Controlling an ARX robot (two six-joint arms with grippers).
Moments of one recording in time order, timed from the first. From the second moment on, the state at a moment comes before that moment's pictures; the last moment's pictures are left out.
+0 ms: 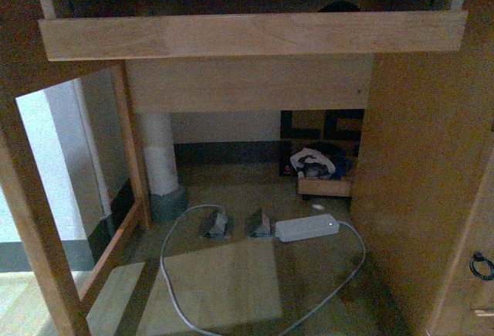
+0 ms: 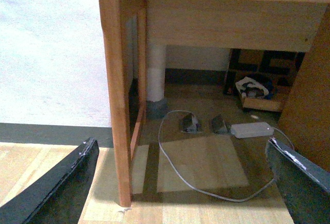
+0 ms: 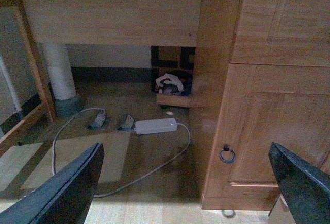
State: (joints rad) left arm 0.00 0.00 0.01 0.00 0.00 -0.01; right arm 0.00 0.01 0.02 0.00 0.00 0.00
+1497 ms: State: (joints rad) left arm 0.00 0.00 0.01 0.00 0.00 -0.01; right arm 0.00 0.01 0.02 0.00 0.00 0.00
